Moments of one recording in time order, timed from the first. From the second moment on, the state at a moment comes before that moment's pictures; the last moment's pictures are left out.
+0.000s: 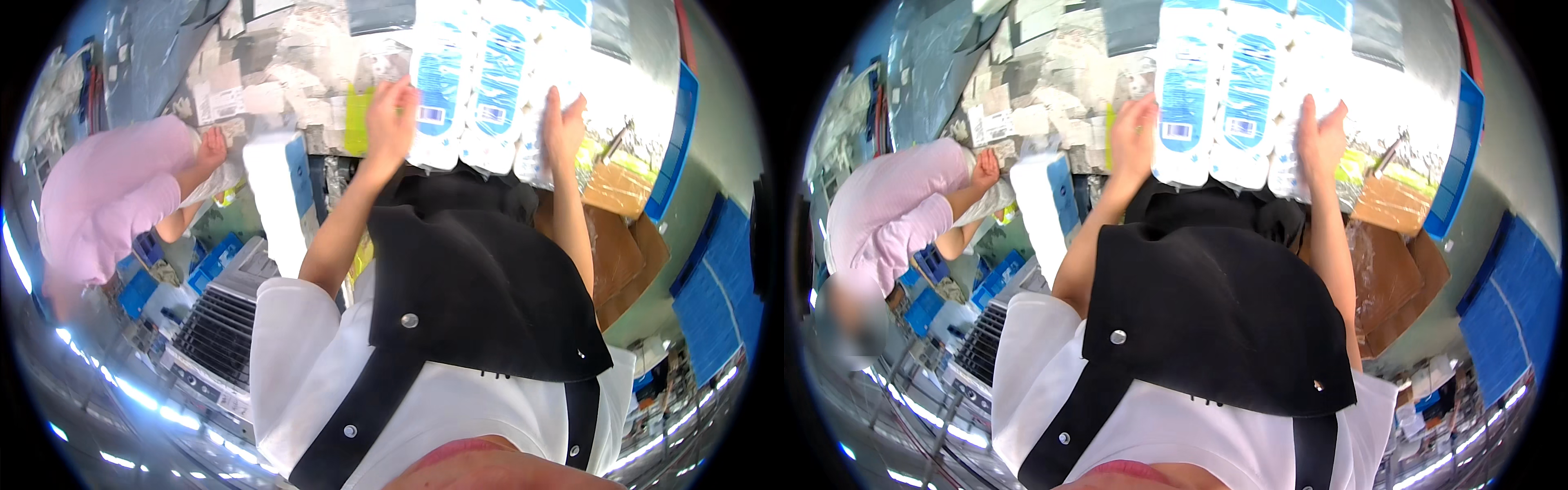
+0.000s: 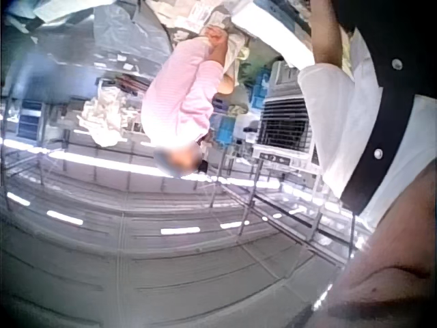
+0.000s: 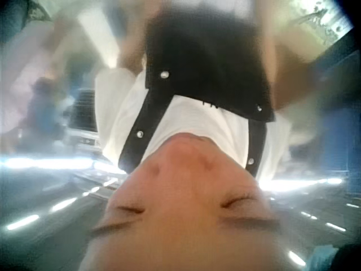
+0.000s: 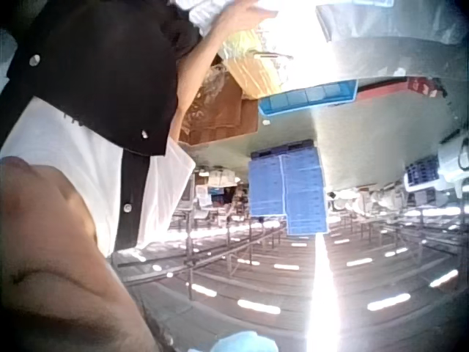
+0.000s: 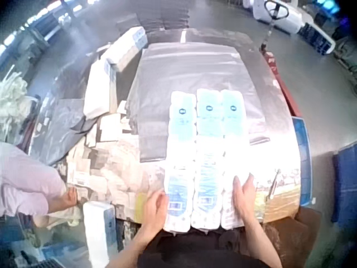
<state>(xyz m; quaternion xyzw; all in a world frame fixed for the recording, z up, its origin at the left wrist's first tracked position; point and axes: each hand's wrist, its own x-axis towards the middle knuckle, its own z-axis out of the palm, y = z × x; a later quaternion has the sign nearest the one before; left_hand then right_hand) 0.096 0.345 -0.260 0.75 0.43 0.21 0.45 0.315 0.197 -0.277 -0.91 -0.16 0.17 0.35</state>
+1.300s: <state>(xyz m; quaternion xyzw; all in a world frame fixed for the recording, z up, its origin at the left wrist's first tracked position) -0.023 0.491 -0.411 0.53 0.67 0.40 0.34 0.311 0.194 -0.289 -0.94 -0.16 0.12 0.26</state>
